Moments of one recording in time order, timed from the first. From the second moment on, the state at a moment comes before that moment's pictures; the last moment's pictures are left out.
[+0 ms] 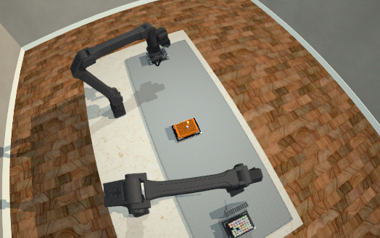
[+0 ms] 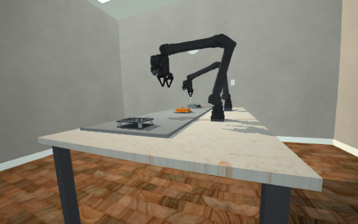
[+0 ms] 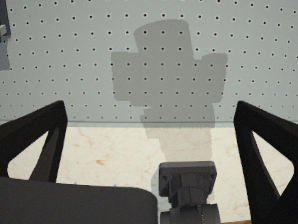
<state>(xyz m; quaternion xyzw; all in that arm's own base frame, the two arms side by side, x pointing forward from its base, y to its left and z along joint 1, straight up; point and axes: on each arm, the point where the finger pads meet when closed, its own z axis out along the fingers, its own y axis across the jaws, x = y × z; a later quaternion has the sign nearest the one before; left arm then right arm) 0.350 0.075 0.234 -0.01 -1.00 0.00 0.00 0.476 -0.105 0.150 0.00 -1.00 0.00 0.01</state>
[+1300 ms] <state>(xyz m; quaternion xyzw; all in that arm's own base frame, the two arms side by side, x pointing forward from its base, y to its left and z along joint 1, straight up) 0.350 0.075 0.234 -0.01 -1.00 0.00 0.00 0.482 -0.162 0.151 0.00 -1.00 0.00 0.01</state>
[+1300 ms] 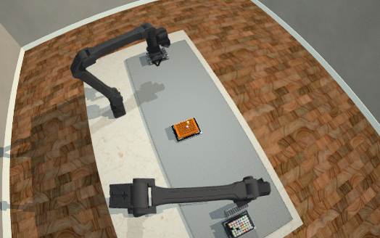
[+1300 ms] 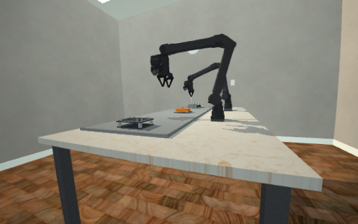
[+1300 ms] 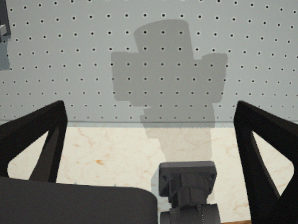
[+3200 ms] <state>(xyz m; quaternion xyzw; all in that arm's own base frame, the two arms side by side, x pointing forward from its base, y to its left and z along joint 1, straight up) 0.350 0.075 0.234 -0.01 -1.00 0.00 0.00 0.488 -0.229 0.151 0.00 -1.00 0.00 0.01</state>
